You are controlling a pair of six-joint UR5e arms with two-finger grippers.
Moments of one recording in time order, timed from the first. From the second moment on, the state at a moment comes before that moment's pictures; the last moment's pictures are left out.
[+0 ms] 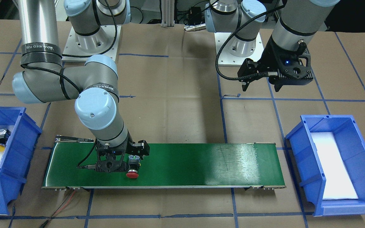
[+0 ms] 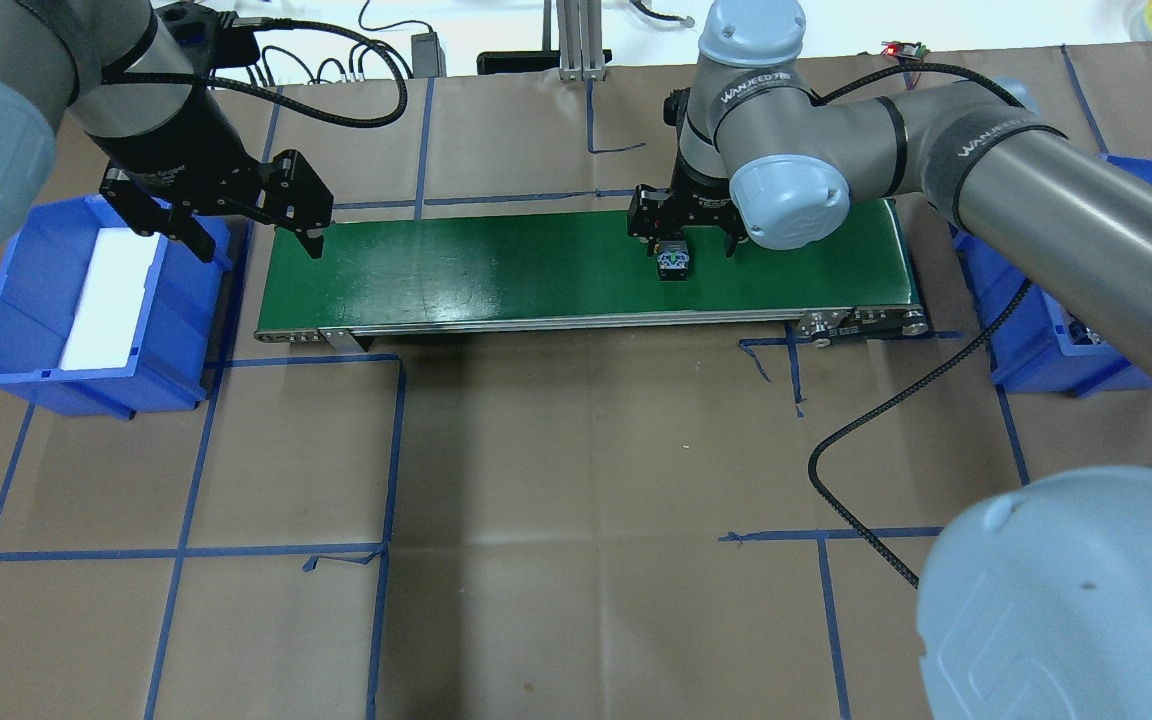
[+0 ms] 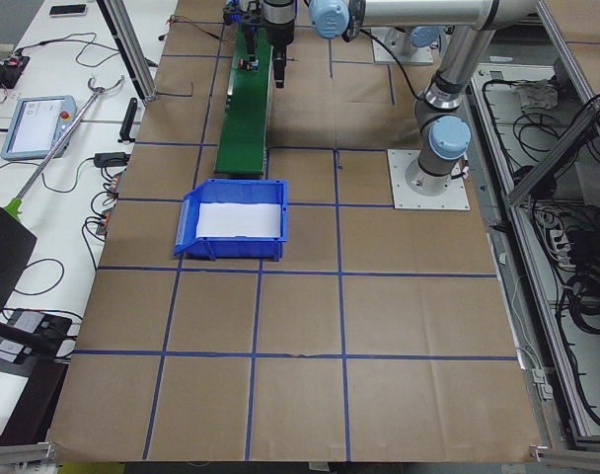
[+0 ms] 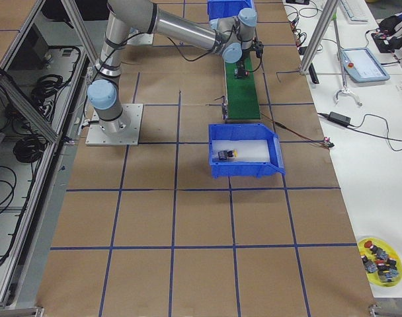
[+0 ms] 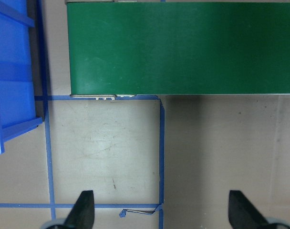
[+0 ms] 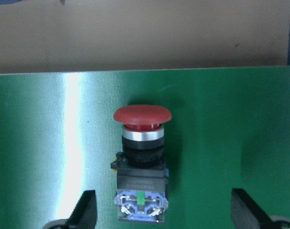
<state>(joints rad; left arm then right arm) -1.53 -1.58 -1.59 -1.54 1.58 0.04 1.73 -1.08 1.55 -2.07 -1.49 0.18</state>
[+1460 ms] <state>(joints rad) -1.53 -1.58 -1.59 -1.54 1.58 0.04 1.58 -1.17 1.53 -2.01 -1.55 0.05</state>
